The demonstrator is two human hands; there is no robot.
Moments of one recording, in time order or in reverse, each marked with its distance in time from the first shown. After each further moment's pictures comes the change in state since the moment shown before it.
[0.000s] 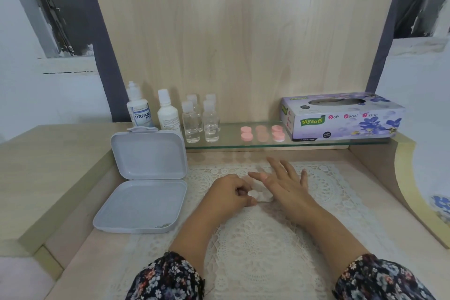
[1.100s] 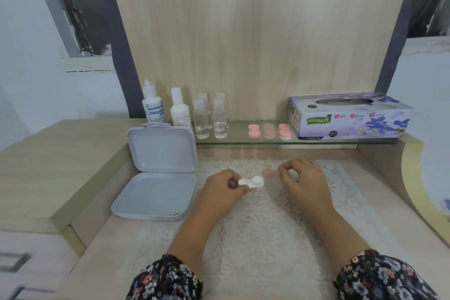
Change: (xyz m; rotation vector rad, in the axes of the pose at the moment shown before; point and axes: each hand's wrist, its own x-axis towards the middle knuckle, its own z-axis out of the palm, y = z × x) left_hand -0.029 -0.001 -0.012 -0.181 0.209 -0.152; right_hand -0.005 0.002 -0.007 0.030 0.506 -0.018
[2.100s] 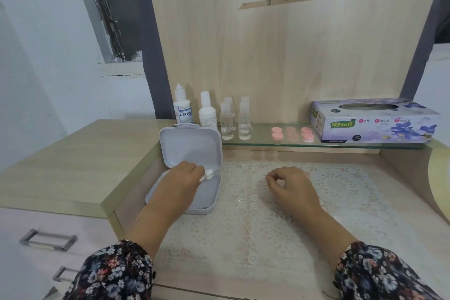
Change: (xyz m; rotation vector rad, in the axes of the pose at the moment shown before) left_hand -0.009 -0.057 -0.125 1.006 0.233 0.613; right_hand -0.013 -0.051 0.032 0.046 -0.253 -0.068
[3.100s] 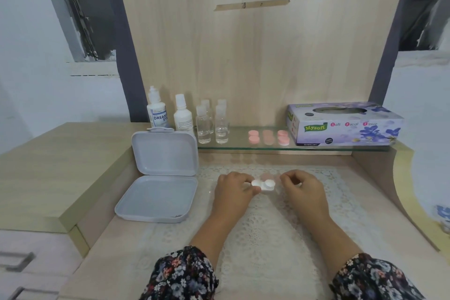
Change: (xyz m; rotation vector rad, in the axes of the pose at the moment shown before) left_hand 0.064 0.145 0.045 -0.857 -0.141 -0.524; right_hand -0.008 0.049 -0.032 0.252 0.255 0.293
